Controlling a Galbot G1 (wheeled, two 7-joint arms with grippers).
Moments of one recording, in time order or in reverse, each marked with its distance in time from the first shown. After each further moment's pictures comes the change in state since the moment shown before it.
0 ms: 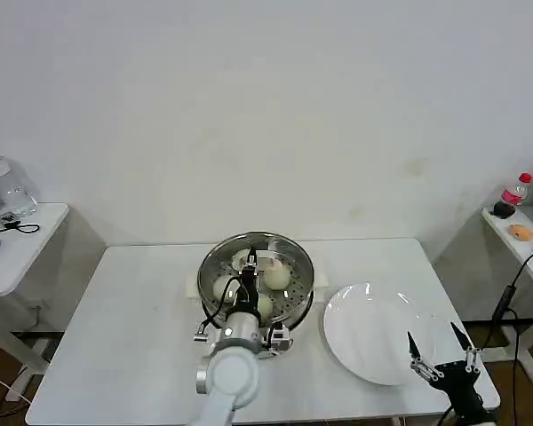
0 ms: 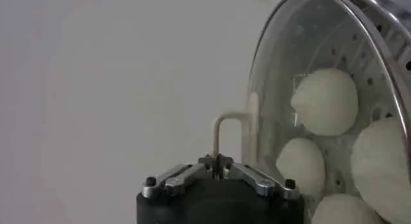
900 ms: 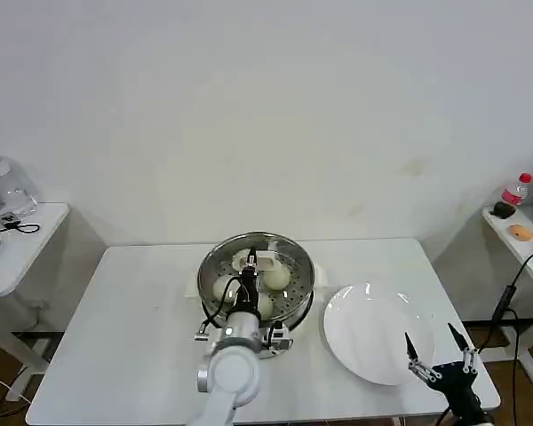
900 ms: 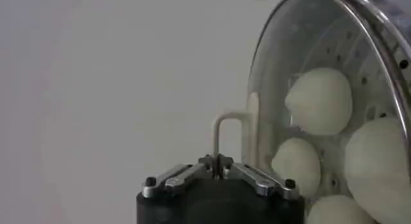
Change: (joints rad) left arm -0.004 -0.007 -0.007 0.022 -0.005 -0.004 -0.017; right arm -0.003 0.000 -0.010 -0.001 0.001 0.005 -0.002
